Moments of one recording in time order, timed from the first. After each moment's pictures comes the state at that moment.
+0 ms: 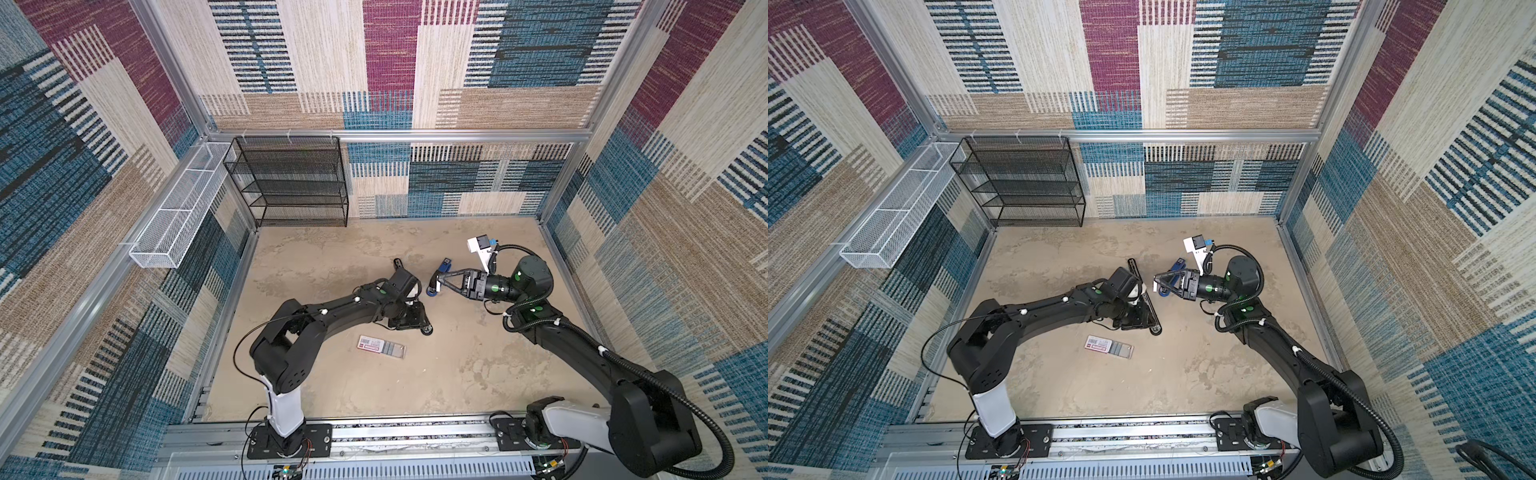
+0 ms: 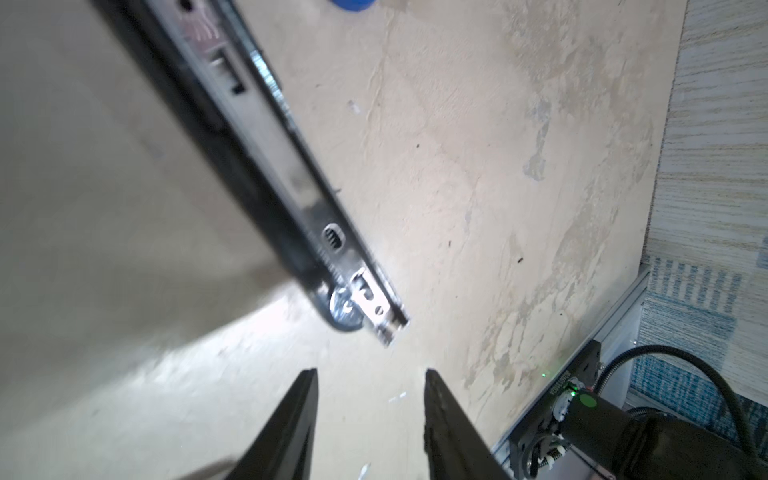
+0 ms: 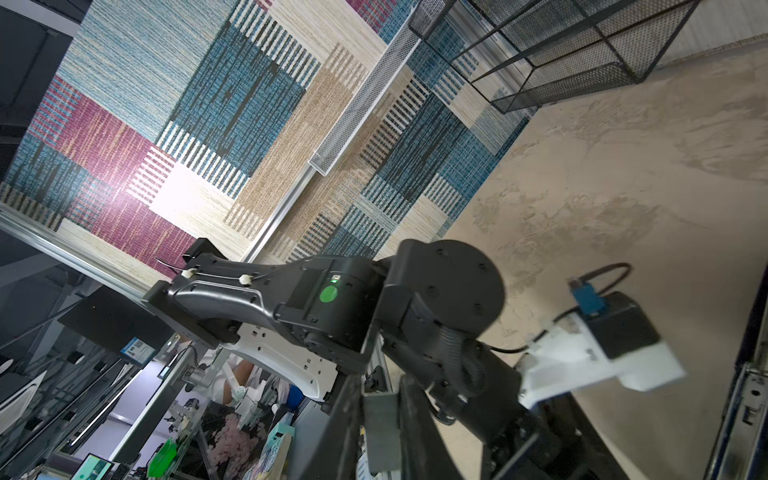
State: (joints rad) left arm -0.74 1.76 1.13 -0.42 0.32 -0.68; right arm 0.27 1.23 0.70 0.55 -1.07 0.89
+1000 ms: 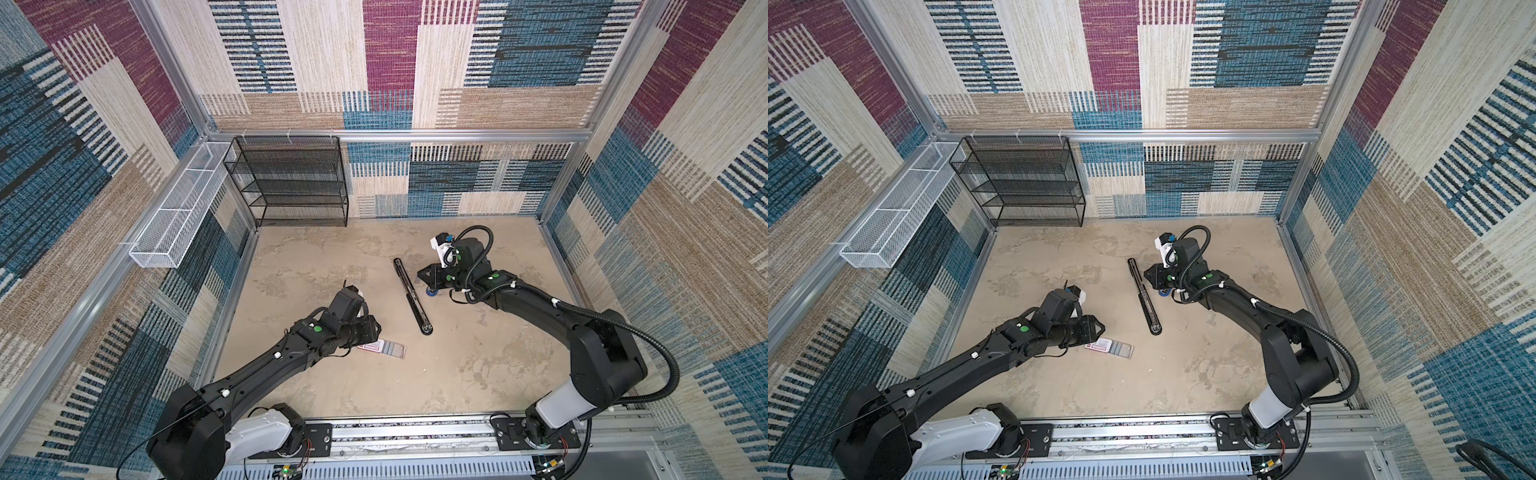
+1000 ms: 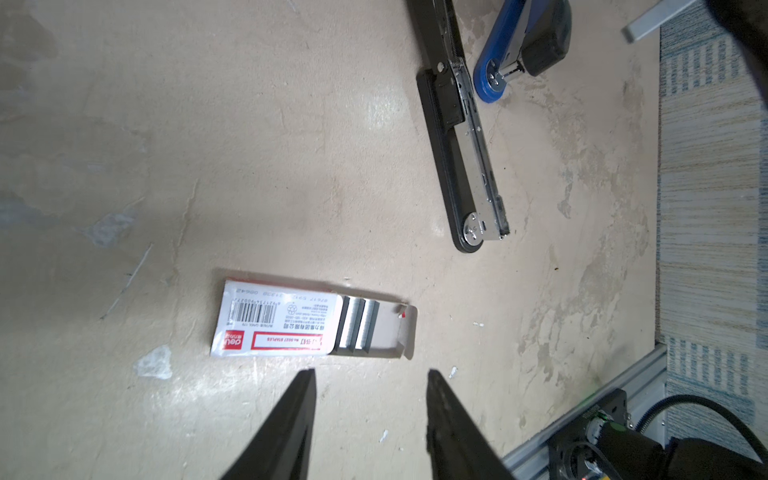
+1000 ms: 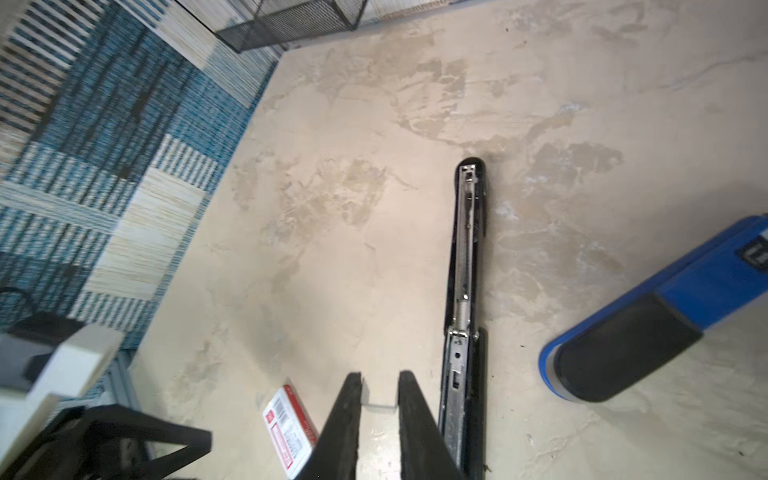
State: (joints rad) left arm -0.64 1.17 0.73 -0.46 0.12 -0.76; right arm 0.49 1.61 1.09 -0.13 -0.32 0.38
